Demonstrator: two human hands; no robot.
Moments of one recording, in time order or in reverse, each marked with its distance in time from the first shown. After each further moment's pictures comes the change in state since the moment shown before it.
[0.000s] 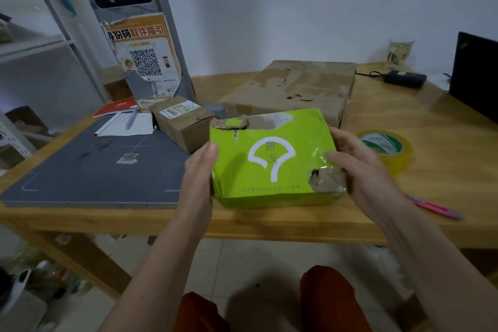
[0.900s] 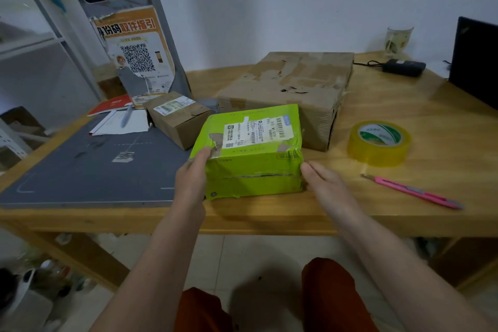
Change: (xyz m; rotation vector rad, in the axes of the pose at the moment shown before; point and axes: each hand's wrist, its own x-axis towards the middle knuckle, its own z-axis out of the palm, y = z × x) left_hand 0.020 -0.005 0.000 0.057 0.286 -0.303; right_hand -0.015 0.037 0.031 -0.330 0.063 0.202
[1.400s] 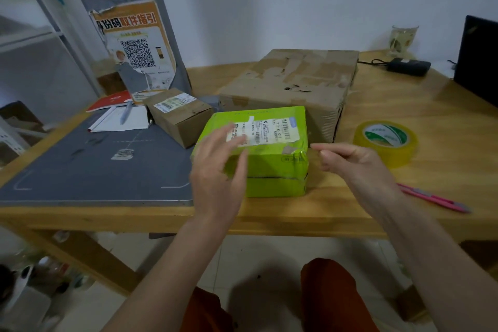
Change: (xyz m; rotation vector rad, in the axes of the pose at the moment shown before) left_hand -0.009 -0.020 0.018 0.548 0.114 1.310; right_hand 0.020 -0.010 -0.042 0.118 0.017 -0.195
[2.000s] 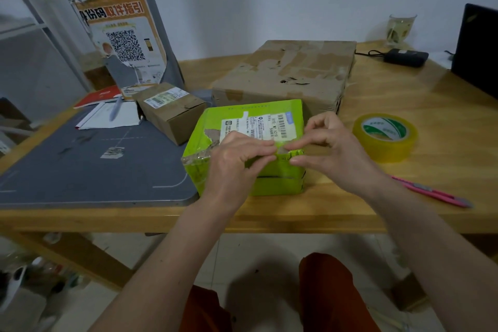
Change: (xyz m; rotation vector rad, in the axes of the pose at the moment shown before) left_hand 0.012 -0.004 0.025 -0.168 -0.271 0.085; right_hand 0.018 -0.019 0.020 -0.535 -0.163 -0.256
